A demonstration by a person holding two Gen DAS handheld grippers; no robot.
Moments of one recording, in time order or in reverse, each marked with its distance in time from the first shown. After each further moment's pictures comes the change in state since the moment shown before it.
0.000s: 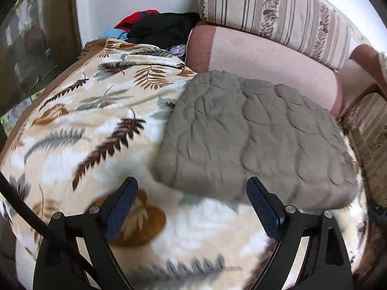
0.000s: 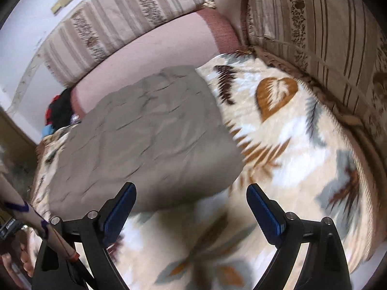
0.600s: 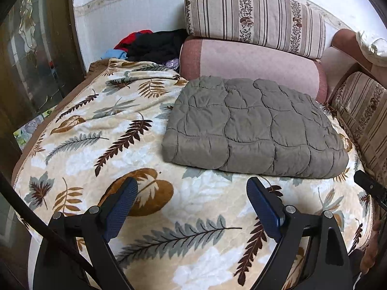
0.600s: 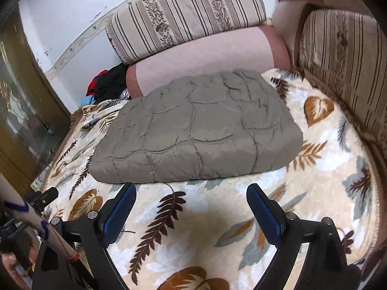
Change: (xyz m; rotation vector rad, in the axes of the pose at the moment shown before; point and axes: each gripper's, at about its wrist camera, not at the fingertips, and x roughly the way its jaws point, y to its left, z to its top) left arm -0.072 -0.013 -0.051 0.113 -0.081 0.038; right arm -0.061 0.101 -0.058 -0.223 -0.043 0.100
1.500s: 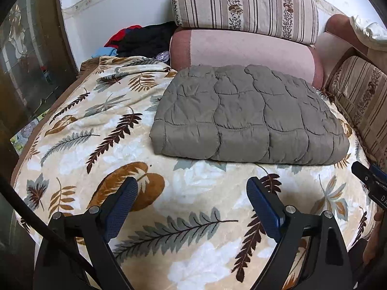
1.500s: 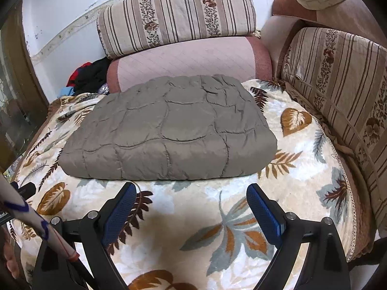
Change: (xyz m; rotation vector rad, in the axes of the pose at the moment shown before) left arm 0.015 -0.018 -0.009 0.058 0.046 -0.005; right arm 0.008 -0.012 -0.007 -0.081 -0.015 -0.171
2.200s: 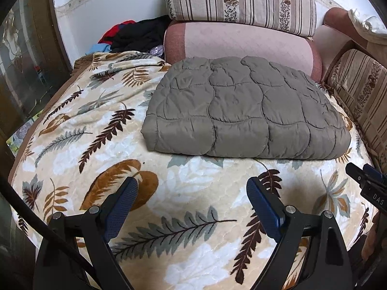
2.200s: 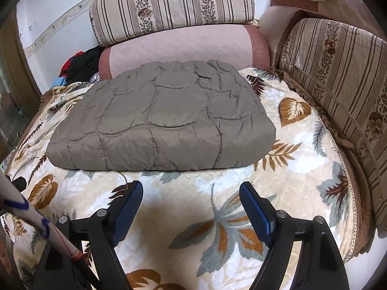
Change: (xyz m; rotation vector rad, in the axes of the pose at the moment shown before) left arm 0.018 -0.007 -0.001 0.013 0.038 -0.013; right arm 0.026 -0.008 -0.008 -0.011 0.066 -0.028
